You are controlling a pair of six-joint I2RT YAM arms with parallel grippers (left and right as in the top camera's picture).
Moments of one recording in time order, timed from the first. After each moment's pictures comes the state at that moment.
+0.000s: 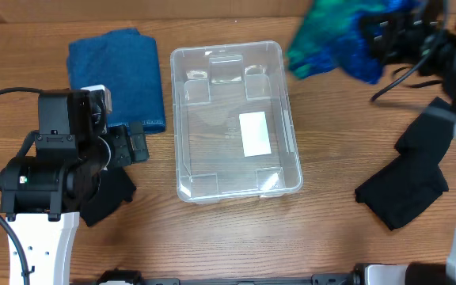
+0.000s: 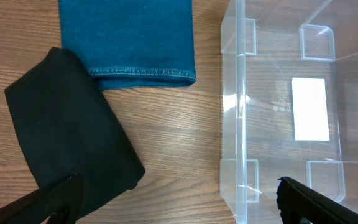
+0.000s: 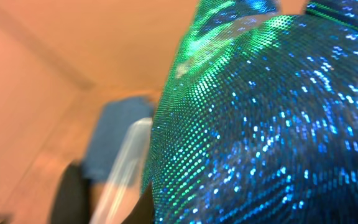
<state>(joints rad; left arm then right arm) -0.03 1.16 1.39 -1.21 0.02 -0.20 -0.04 1.52 1.90 -0.95 -0.62 0.12</state>
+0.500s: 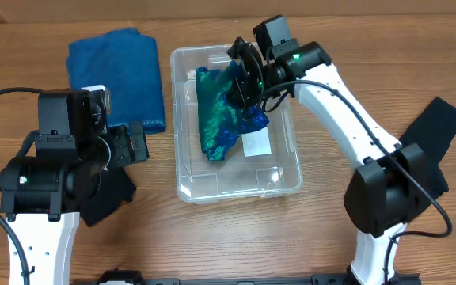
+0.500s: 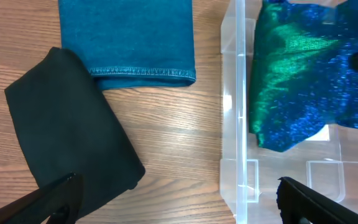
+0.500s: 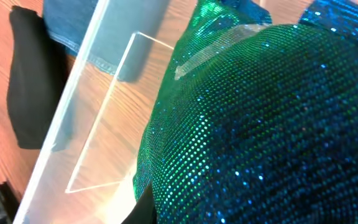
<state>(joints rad) -0.03 1.16 1.39 -1.21 0.02 -0.20 0.43 2.05 1.86 -0.93 -0.49 0.03</state>
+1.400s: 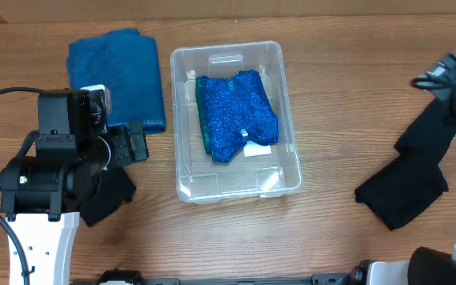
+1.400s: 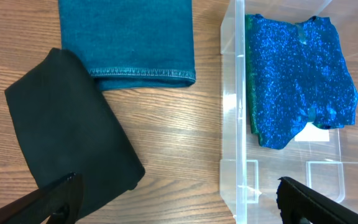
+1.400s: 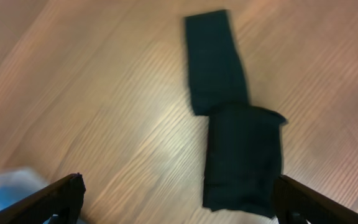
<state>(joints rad) -0.03 1.16 1.39 -1.20 0.02 -0.20 -0.28 1.57 1.92 -1.50 0.19 0.62</state>
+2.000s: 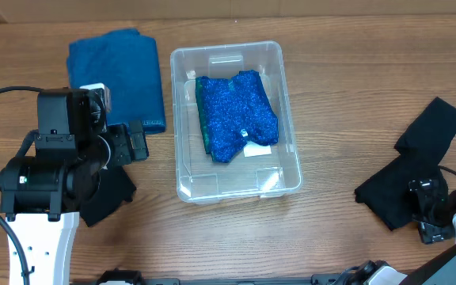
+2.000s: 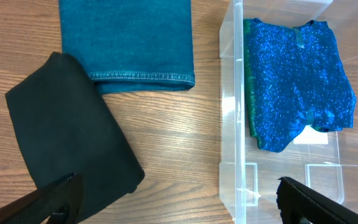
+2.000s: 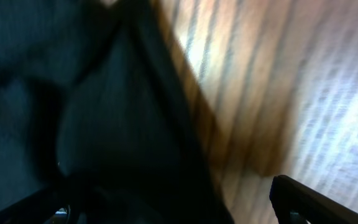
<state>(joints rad) -0.03 1.16 1.40 -1.20 0.02 -0.20 -0.85 1.39 0.66 -0.62 -0.18 0.54</state>
